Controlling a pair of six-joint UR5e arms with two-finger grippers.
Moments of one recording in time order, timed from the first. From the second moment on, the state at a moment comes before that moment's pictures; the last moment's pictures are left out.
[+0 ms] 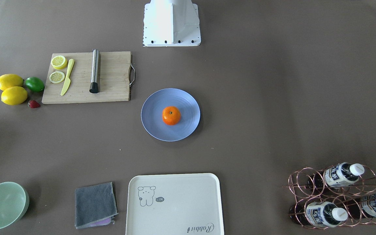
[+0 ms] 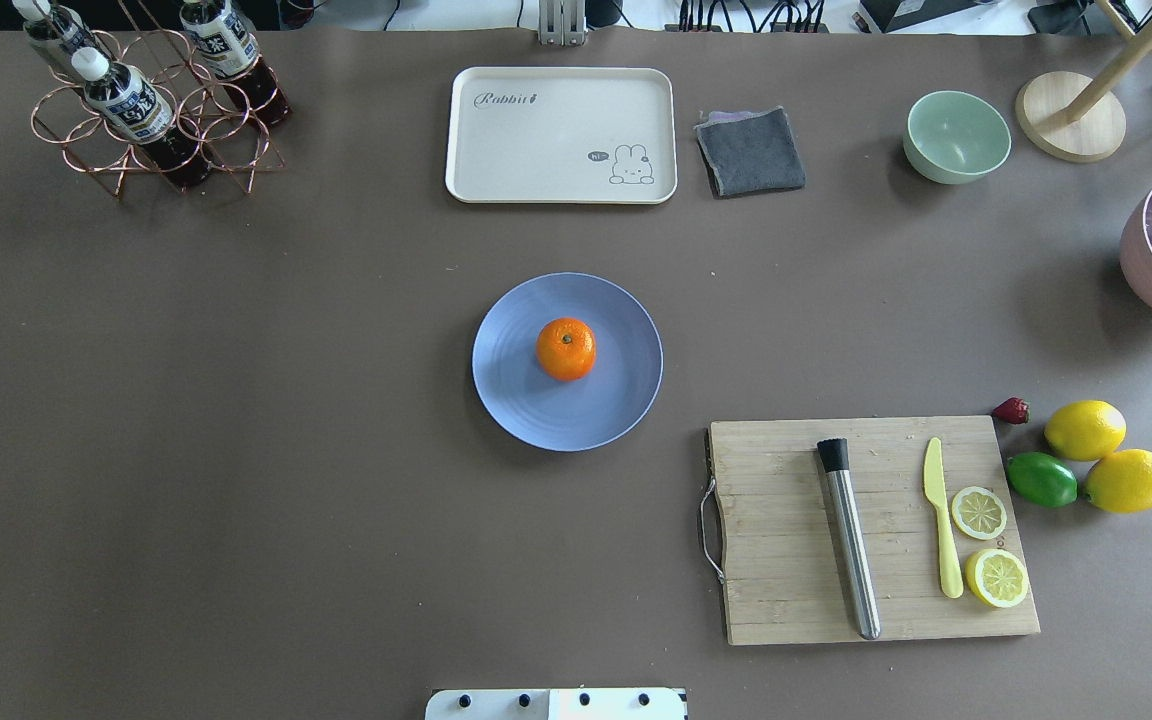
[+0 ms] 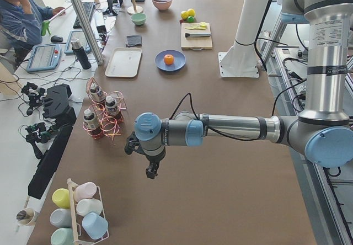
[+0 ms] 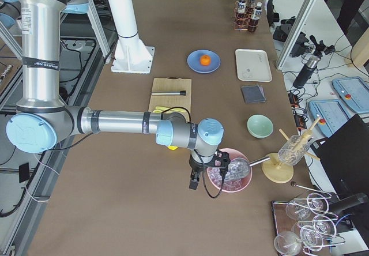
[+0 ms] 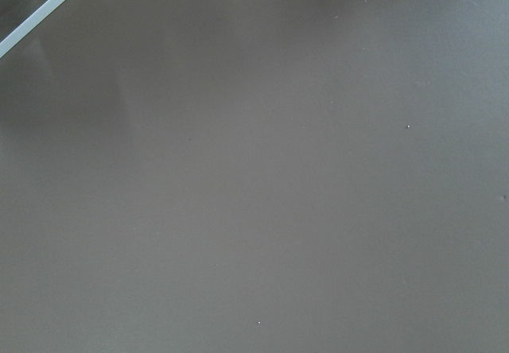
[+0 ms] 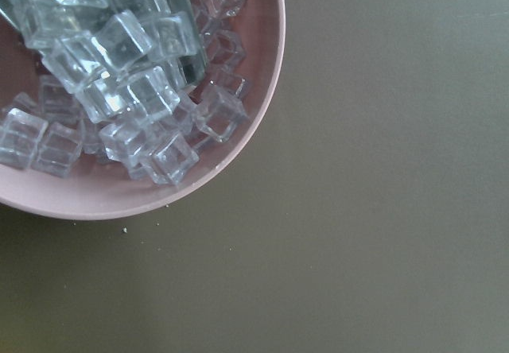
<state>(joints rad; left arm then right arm) -1.57 -1.52 -1.66 -1.53 -2.38 0.27 1.51 -1.65 1.64 -1.66 2.23 0.14</state>
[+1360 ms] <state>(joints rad) -1.56 -1.51 -1.66 -1.53 -2.38 0.27 1.51 -1.66 1.64 -1.66 2.24 0.14</state>
